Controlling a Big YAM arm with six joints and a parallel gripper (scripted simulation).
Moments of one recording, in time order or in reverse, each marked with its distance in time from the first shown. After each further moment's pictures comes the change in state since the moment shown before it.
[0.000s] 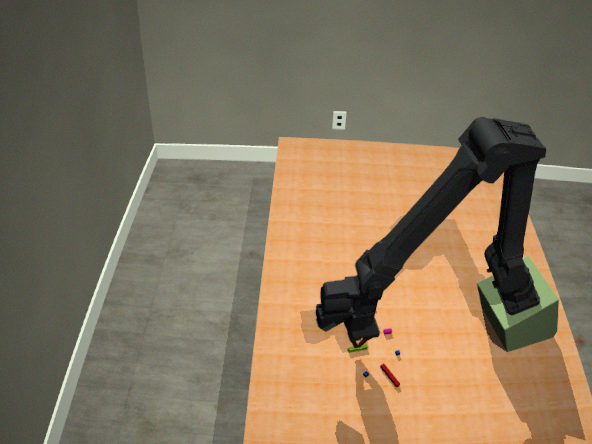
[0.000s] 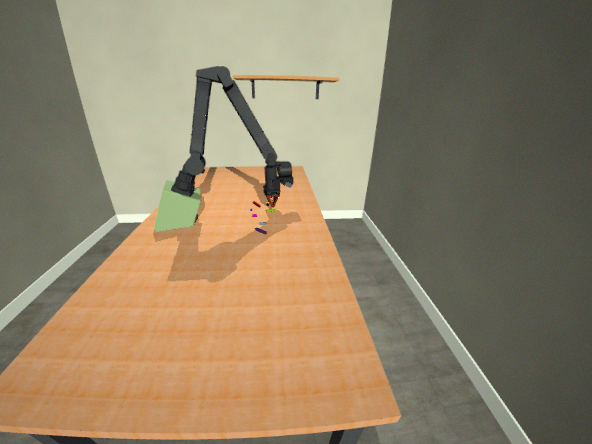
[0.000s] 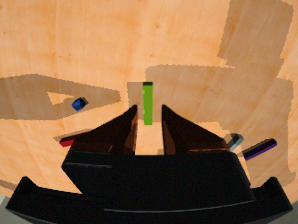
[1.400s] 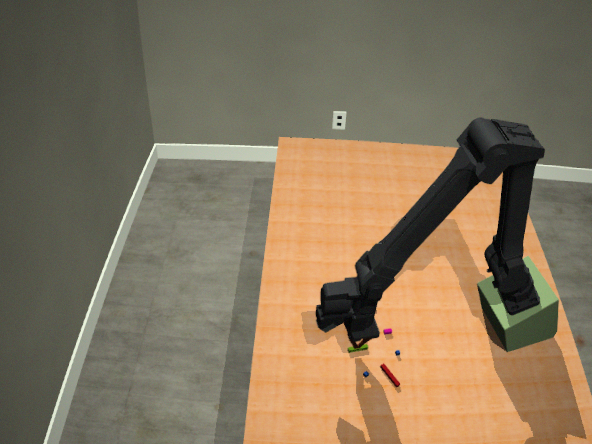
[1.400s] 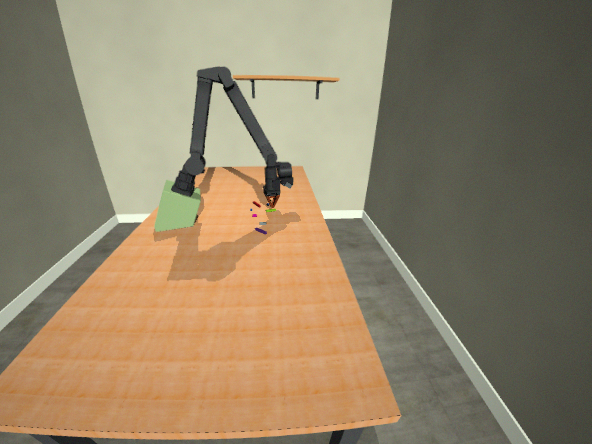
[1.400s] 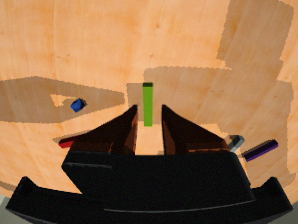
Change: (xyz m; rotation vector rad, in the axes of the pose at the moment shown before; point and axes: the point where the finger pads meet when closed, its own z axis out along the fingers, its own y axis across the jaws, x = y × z) arm 0.000 0.000 0.003 0.000 0.002 0.000
